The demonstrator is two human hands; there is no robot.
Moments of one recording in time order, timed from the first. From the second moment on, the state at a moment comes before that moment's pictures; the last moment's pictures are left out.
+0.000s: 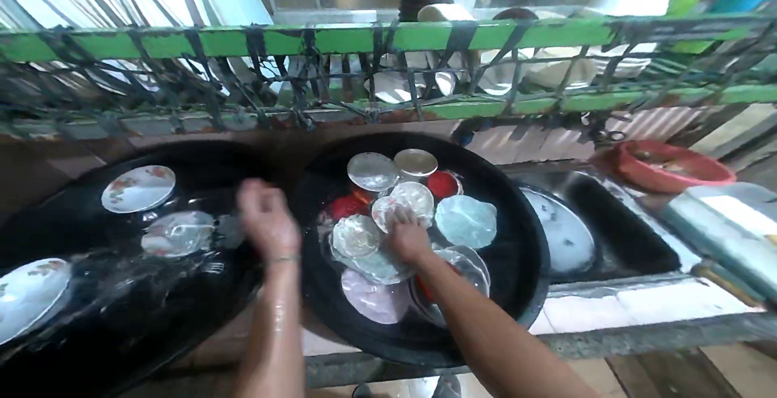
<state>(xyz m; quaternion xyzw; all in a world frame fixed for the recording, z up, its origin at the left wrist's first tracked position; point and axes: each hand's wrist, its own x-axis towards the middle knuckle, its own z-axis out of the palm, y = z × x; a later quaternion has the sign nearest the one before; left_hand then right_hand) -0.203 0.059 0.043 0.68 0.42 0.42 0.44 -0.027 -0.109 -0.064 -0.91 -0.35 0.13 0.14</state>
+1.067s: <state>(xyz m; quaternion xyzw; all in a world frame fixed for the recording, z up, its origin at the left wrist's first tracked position) -0.201 0.074 0.027 0.64 0.42 0.45 0.46 0.051 -0.043 -0.057 -0.88 -0.46 0.05 0.11</state>
